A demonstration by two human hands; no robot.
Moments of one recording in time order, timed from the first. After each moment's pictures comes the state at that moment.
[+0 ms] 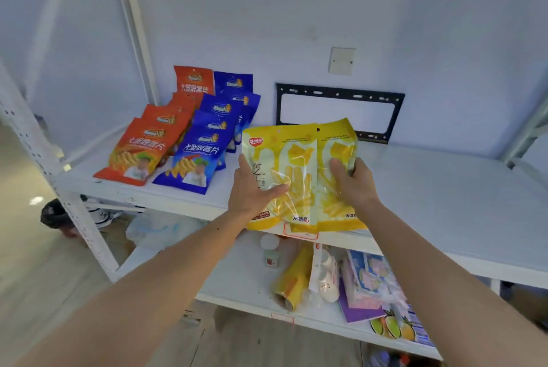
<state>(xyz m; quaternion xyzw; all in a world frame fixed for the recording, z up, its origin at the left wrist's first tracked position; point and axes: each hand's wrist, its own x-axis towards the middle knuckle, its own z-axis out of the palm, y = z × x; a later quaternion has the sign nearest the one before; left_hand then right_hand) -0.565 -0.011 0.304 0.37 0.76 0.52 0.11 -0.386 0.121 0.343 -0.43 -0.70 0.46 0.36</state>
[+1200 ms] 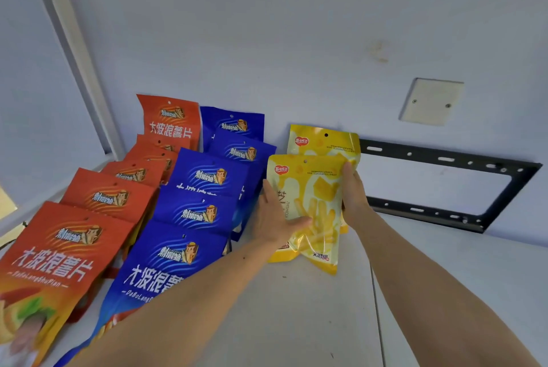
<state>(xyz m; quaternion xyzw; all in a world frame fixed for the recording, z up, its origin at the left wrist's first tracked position) -0.809 0.273 0.277 0.37 0.83 0.39 0.15 -0.715 0.429 0.305 -0.41 -0.54 0.66 0.33</state>
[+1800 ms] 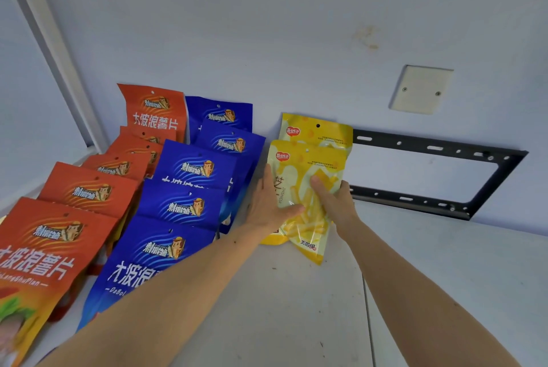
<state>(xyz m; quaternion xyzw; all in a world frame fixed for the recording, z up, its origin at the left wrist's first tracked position) -0.814 0.286 0.279 0.43 0.78 0.42 0.16 -0.696 0.403 0.281 -0.44 -0.60 0.60 0.30</state>
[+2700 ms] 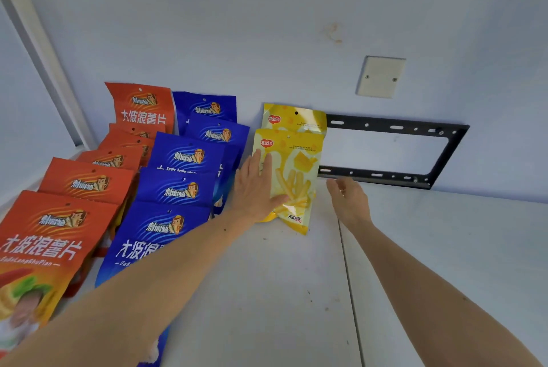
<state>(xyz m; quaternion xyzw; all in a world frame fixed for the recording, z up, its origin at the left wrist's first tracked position) -0.799 0.256 0.288 0.55 0.81 0.18 -0.04 -0.616 0.376 0.277 -0.51 -0.75 0.30 0.29</state>
